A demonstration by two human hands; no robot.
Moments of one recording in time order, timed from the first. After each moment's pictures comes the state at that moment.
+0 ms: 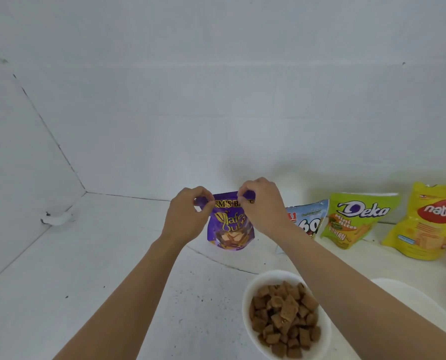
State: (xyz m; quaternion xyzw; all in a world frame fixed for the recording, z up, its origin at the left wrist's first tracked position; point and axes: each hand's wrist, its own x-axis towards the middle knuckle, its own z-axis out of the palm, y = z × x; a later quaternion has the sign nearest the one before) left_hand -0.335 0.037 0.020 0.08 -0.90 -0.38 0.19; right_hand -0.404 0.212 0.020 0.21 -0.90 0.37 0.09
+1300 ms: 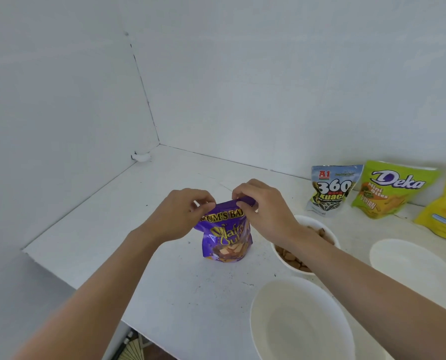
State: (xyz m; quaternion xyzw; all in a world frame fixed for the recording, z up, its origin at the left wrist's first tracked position) left_hand -0.107 0.025 0.044 0.08 -0.95 -0.29 0.09; right_hand -0.226 0.216 0.017 0.47 -0.78 0.40 0.05
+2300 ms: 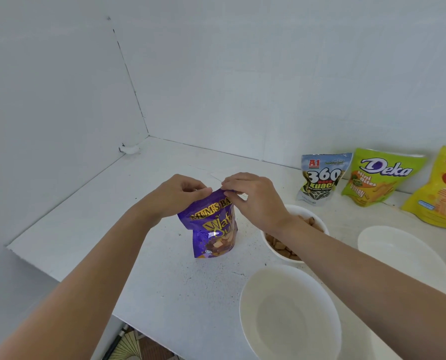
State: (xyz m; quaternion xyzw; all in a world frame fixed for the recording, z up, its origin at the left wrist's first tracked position) left_hand -0.125 0.035 0.054 0.17 -0.87 -0.47 -0.02; right_hand -0.235 0.216 0.009 0.52 -0.75 0.39 0.14
